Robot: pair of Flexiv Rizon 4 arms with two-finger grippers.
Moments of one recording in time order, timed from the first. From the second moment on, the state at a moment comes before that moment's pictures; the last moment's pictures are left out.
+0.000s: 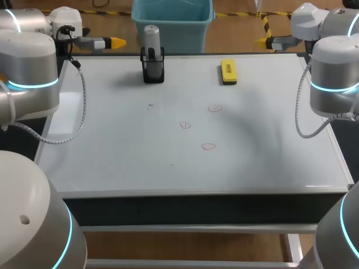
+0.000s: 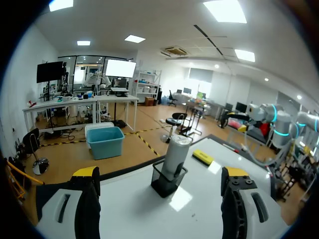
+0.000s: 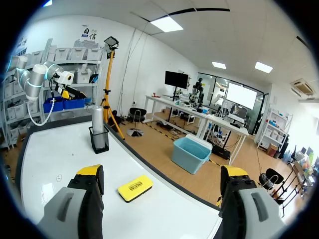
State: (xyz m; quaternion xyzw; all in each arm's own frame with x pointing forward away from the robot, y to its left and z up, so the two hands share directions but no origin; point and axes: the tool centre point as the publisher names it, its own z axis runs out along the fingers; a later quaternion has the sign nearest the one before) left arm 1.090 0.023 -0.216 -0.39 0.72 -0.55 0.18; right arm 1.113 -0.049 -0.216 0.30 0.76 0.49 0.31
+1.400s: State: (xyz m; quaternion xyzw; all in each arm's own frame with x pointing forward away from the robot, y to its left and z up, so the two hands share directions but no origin) left arm 1.112 -0.039 -0.256 -0.12 0.78 -0.61 0.07; right arm 1.113 -0.049 -0.216 0.30 0.76 0.49 0.31
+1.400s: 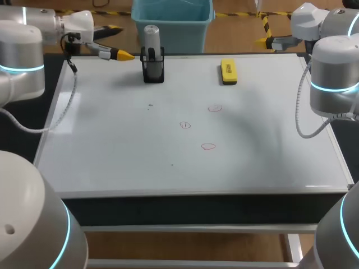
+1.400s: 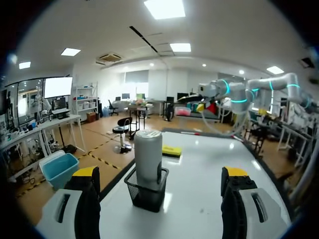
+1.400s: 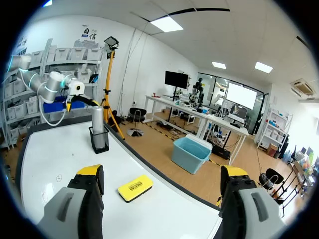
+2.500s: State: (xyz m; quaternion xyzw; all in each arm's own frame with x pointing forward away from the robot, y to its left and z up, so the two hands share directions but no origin) left arm 1.163 -0.090 -0.279 -0.02 0.71 -0.70 0.01; right arm 1.113 -0.049 -0.216 0.30 0.76 0.49 0.31
